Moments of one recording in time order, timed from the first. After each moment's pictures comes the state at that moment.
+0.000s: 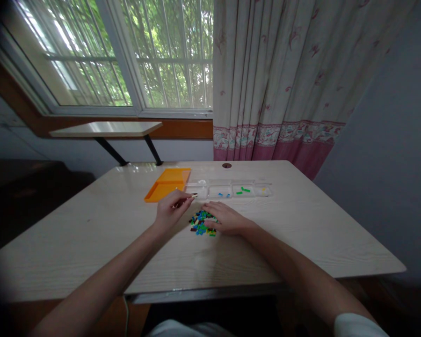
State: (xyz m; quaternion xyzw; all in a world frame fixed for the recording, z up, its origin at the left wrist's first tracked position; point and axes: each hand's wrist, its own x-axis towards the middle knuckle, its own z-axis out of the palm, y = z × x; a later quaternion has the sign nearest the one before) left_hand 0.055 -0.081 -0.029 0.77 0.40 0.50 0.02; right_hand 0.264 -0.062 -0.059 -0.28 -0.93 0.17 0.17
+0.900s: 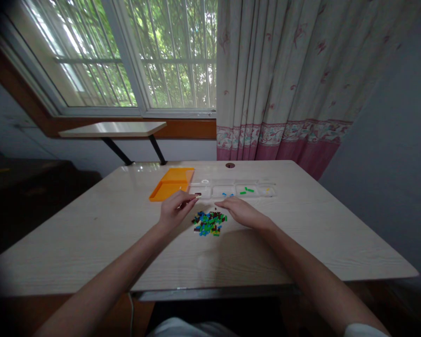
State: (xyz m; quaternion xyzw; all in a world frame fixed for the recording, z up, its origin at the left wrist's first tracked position) left_hand 0.055 -0.082 -0.028 0.78 0.33 0.52 -0.03; right_hand 0.292 -0.046 -0.053 -0.31 -0.92 0.12 0.19
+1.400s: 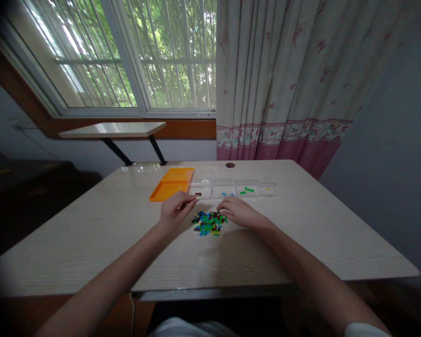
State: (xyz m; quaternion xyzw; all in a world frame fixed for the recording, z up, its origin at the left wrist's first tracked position) left_hand 0.054 -0.081 -0.030 0.79 0.31 0.52 -0.03; right_hand 0.287 -0.051 -0.046 -0.31 -0.93 0.12 0.18
